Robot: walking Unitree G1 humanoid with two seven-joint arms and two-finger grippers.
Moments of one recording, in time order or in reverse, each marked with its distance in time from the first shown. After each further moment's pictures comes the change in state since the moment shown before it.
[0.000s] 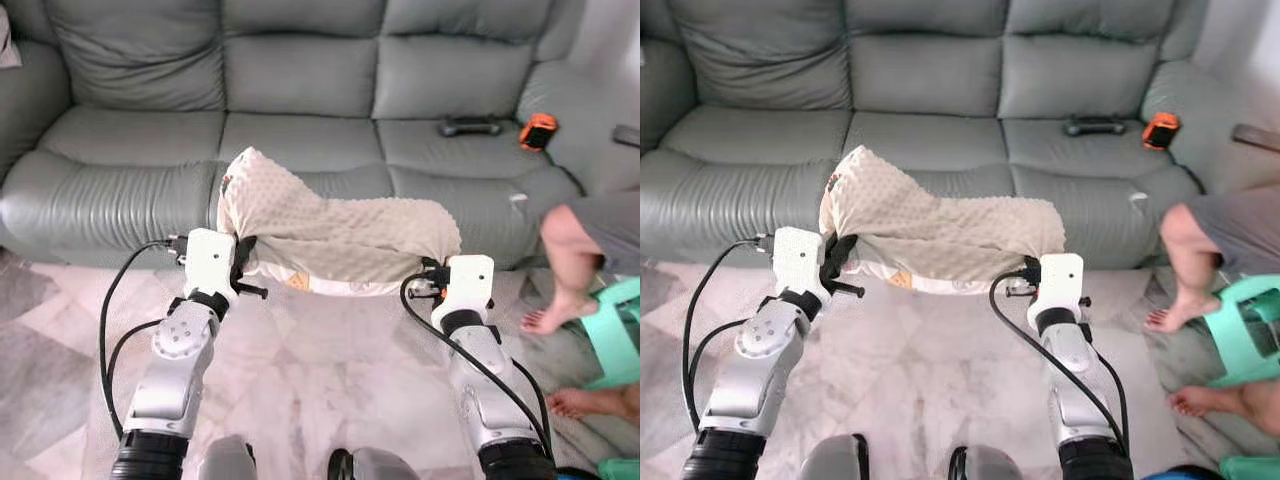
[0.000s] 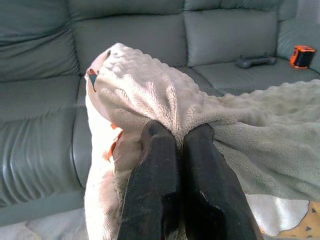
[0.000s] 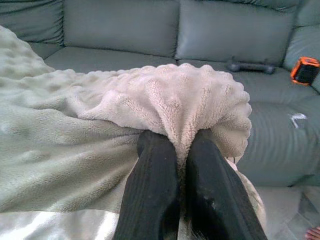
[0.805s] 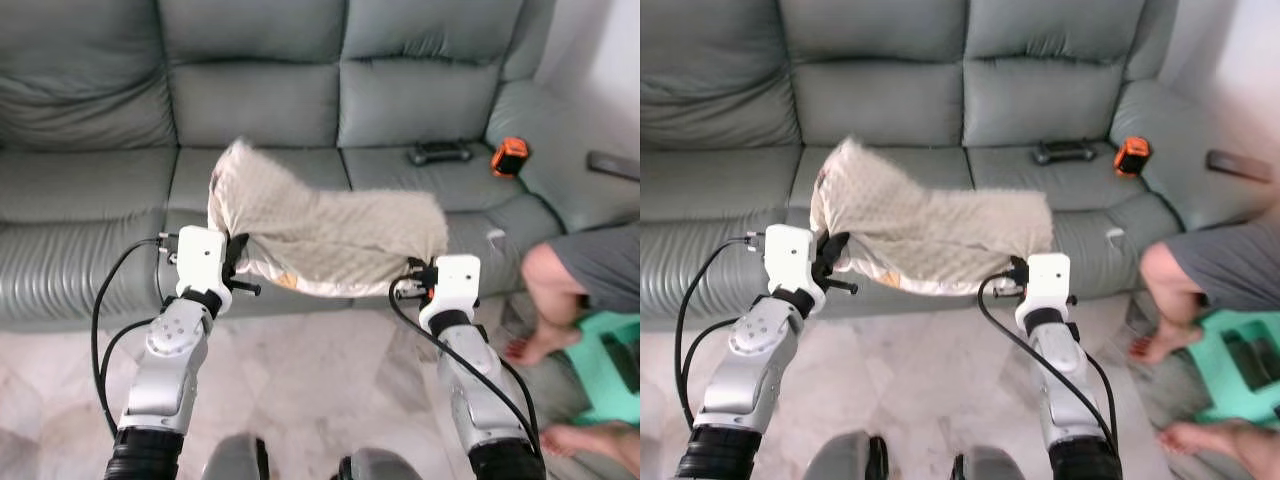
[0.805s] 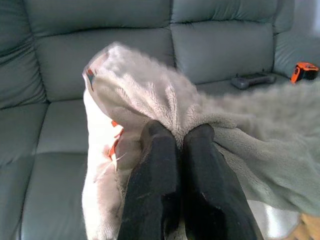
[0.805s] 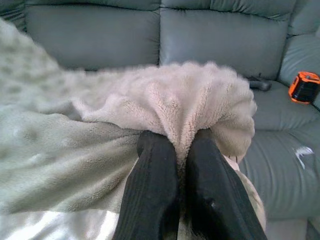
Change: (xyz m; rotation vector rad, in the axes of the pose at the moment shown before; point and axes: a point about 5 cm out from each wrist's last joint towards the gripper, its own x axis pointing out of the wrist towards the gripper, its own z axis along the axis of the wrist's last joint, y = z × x) left arm 0.002 0.004 0.000 -0.021 -0.002 0.020; right arm 0.001 0.011 0.001 0.013 -0.006 0.052
